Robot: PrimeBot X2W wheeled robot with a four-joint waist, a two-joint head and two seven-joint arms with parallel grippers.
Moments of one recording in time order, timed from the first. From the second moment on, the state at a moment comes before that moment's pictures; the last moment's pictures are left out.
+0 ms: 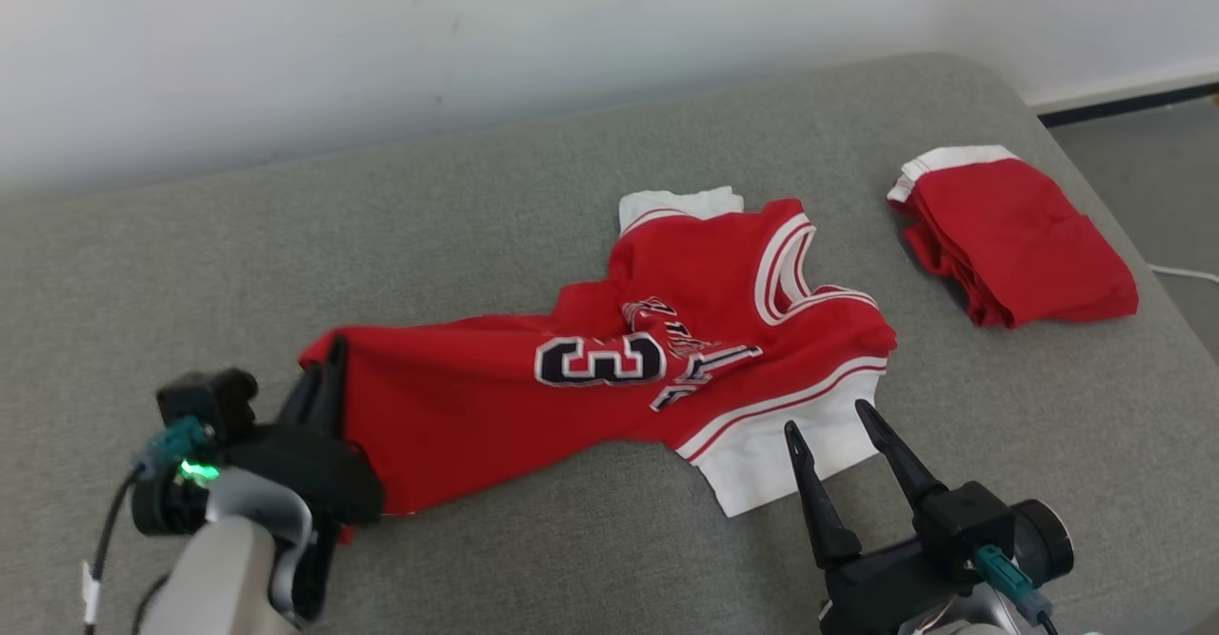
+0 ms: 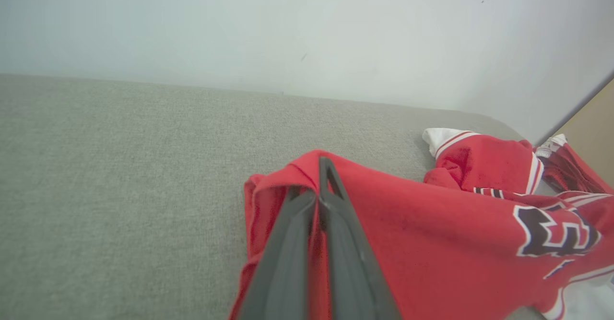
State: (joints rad) left arm -0.45 0.13 -0.14 0.58 -0.44 -0.09 -0.16; right arm -0.12 -0.05 0.18 0.22 0.04 0.13 -0.18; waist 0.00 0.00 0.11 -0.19
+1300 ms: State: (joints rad) left arm -0.40 0.19 -0.05 0.51 -0.29 -0.02 -0.26; right arm -0.15 -0.06 0.15 0.28 0.04 0.13 -0.20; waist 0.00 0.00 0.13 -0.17
